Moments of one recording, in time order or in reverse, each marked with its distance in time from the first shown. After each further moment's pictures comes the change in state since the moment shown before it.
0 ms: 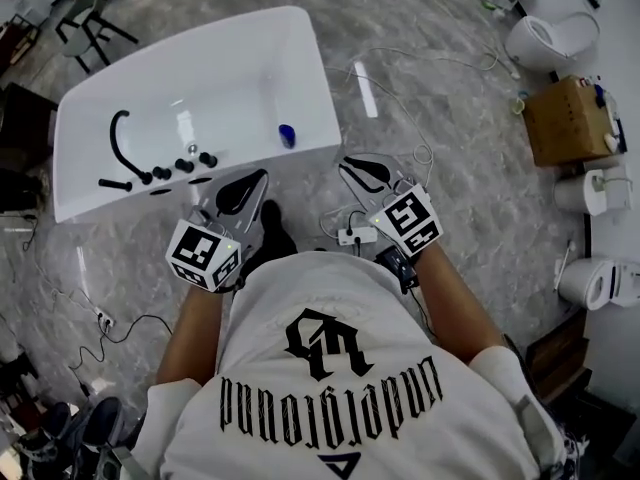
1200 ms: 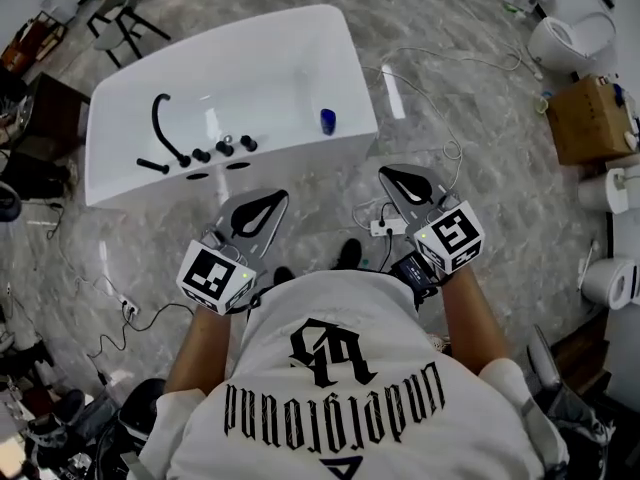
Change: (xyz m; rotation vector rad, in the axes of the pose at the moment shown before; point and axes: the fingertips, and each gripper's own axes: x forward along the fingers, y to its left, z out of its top) left arm -0.133 -0.043 0.013 0.103 0.035 -0.048; right arm -0.046 0.093 0.049 0.095 -0.133 -0.039
